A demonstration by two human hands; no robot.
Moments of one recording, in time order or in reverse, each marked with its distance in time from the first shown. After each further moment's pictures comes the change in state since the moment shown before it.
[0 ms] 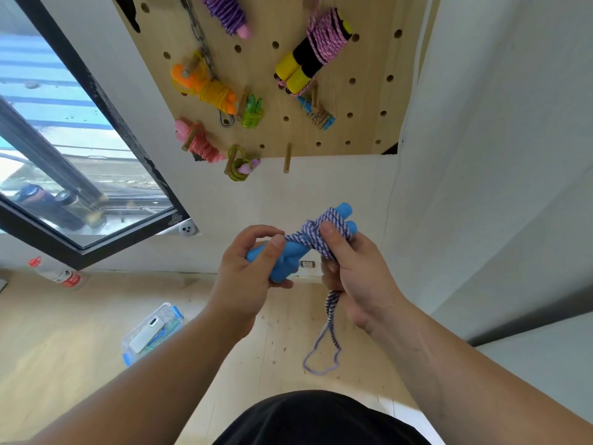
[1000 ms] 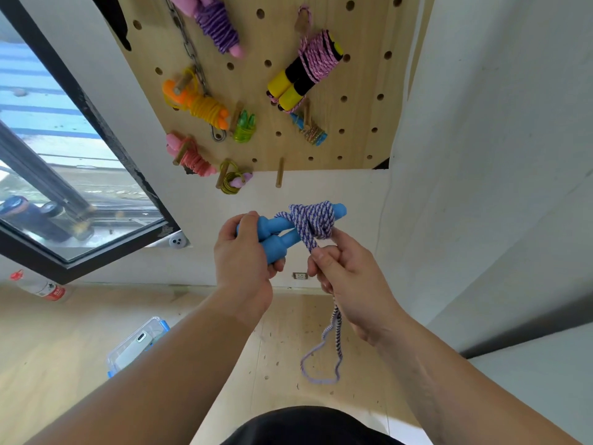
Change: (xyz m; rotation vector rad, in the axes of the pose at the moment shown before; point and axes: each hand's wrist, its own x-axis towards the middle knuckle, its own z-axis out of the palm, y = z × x) left_hand 0.044 0.025 0.034 -0.327 0.369 -0.155; right_hand 0.010 -0.010 -0.009 -0.441 -0.076 -0.226
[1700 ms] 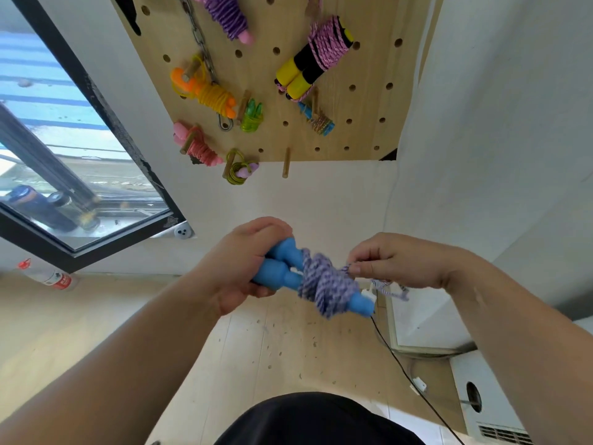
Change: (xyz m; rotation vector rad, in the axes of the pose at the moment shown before) left_hand -0.004 0.026 -0.042 0.456 -0.572 -0.149; right_hand 0.028 -0.017 -0.078 -0.717 -0.692 0.070
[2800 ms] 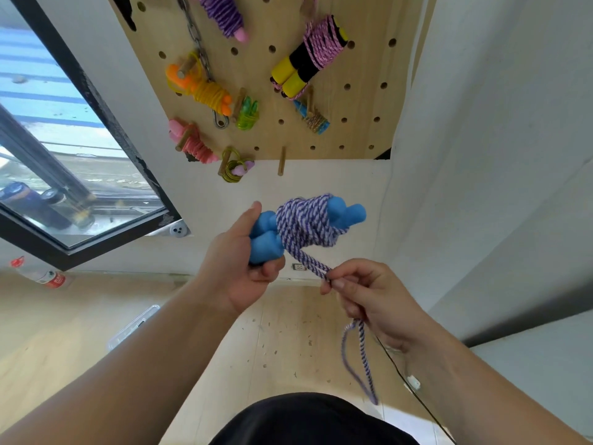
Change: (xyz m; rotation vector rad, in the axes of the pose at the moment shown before) left_hand 0.006 -0.011 0.012 -0.559 0.058 -0.071; right_hand -0.005 0.008 0.094 1.067 0.445 -0.131
